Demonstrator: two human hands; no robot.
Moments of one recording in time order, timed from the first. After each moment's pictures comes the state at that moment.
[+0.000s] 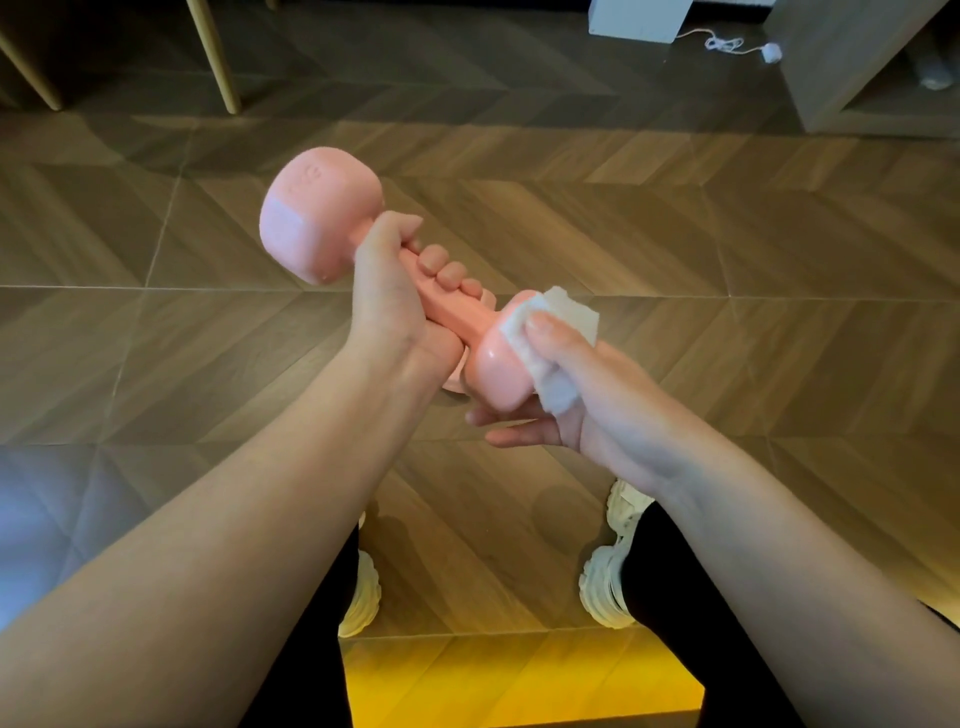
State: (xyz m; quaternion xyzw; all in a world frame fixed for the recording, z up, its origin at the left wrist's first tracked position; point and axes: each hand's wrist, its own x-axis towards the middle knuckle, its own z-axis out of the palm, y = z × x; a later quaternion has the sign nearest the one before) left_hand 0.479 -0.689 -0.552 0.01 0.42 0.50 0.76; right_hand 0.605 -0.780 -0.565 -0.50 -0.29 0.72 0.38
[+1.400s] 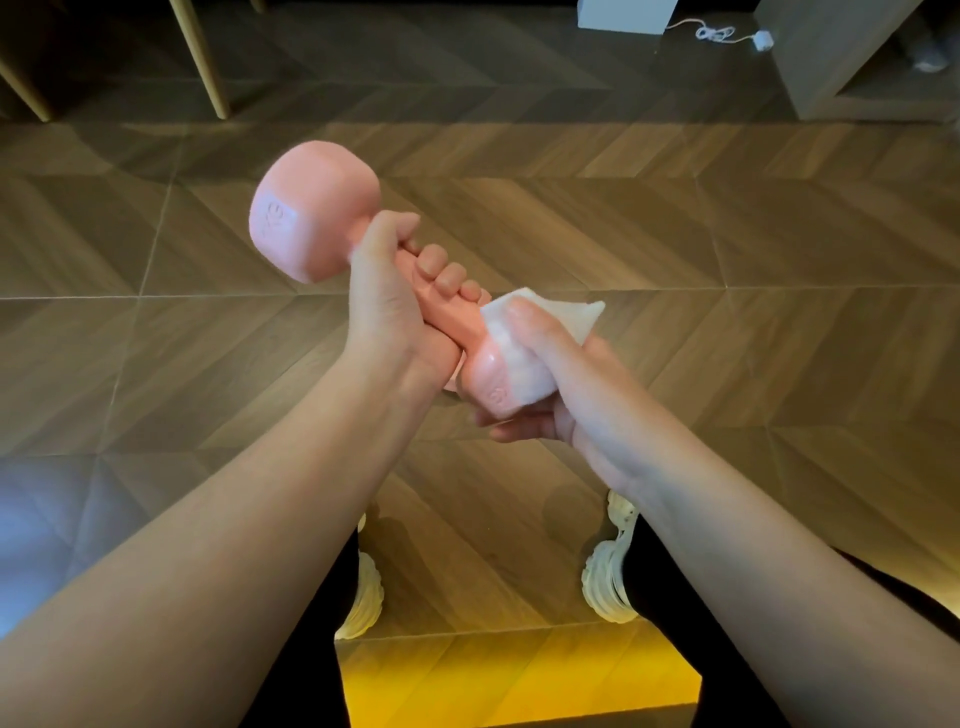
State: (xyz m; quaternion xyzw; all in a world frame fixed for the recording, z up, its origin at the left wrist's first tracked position) left_hand 0.485 -0.695 -0.551 0.04 0.41 0.51 0.75; right_hand 0.598 -0.781 -0.567 -0.56 -0.29 0.65 0.41
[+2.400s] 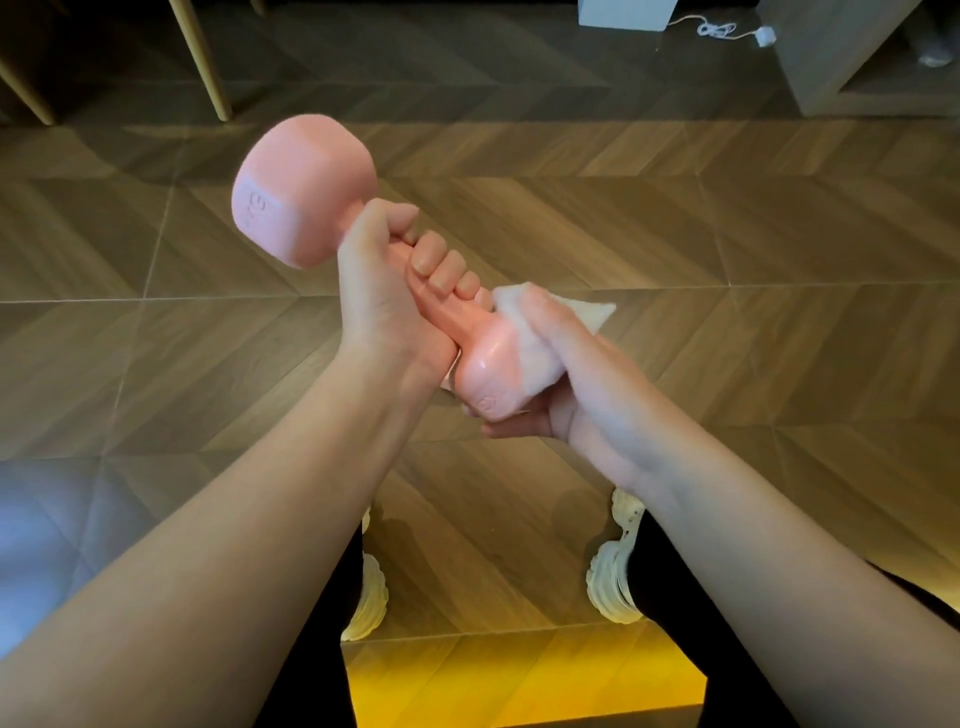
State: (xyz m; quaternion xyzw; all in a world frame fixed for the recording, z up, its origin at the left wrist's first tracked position) left_hand 0.481 -0.695 -0.544 0.09 0.37 0.52 0.77; right_hand 0.596 -0.775 -0.567 -0.53 -0.25 0.70 0.42
